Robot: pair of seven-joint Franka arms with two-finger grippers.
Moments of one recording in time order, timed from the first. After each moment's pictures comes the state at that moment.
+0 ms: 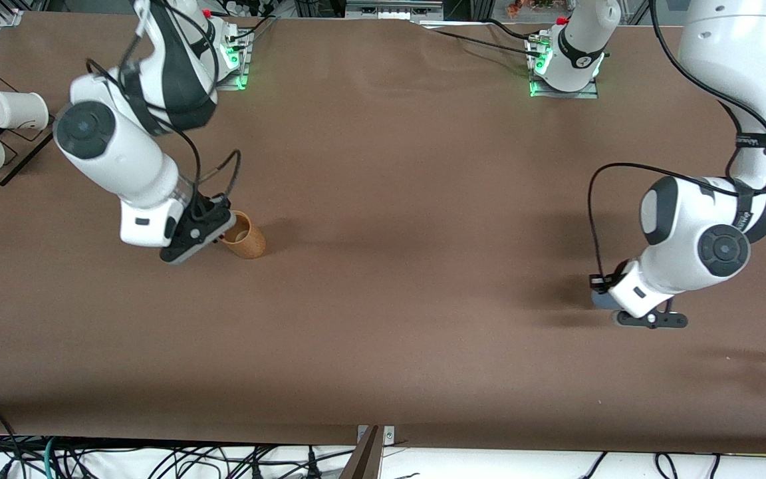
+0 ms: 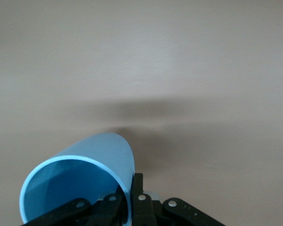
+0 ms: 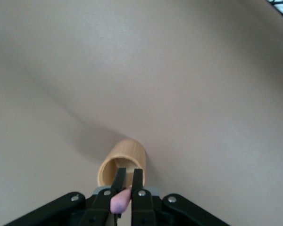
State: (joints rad) left arm -0.11 0.56 -0.01 -1.55 0.00 2.06 -0.09; right arm 0.30 0.22 0.02 -1.71 0.01 1.99 -0.39
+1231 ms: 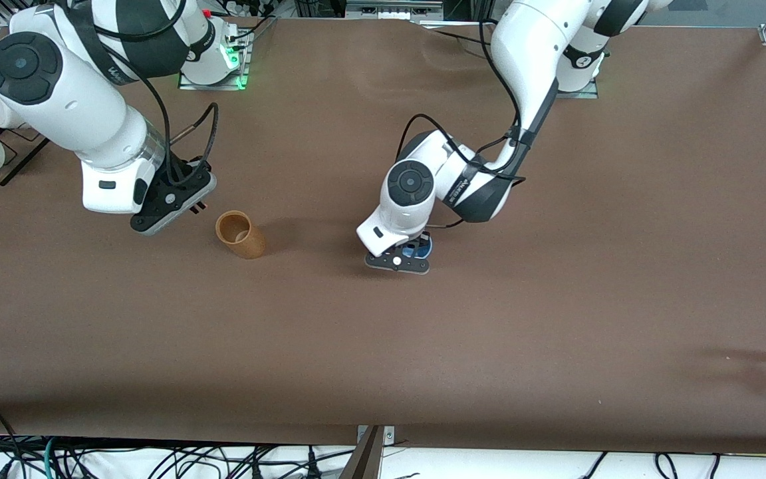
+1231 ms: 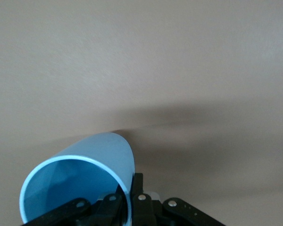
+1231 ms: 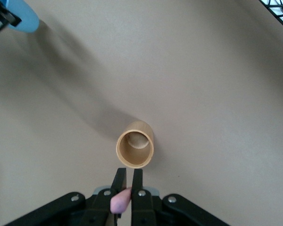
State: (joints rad) left arm -0.67 0.85 -0.03 -1.21 -0.07 2.04 -0.55; right arm 0.31 0.19 0.02 -1.58 0.02 1.78 -0.40
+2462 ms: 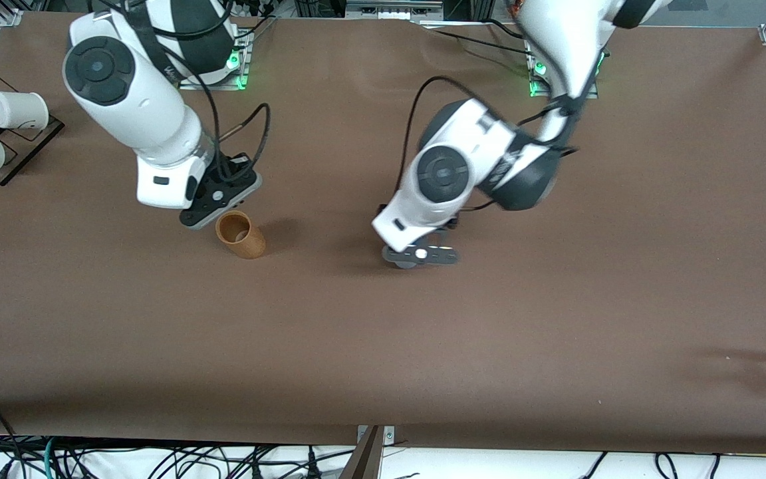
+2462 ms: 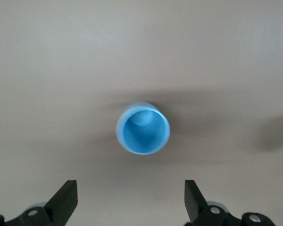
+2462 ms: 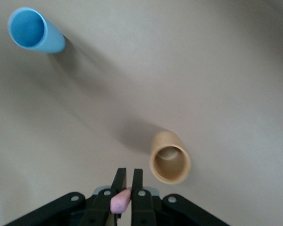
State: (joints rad) left arm -0.56 0.72 0.00 -0.98 -0.16 1.62 -0.56; right arm 0.41 0.23 0.03 -1.58 0.05 1.82 -0.21
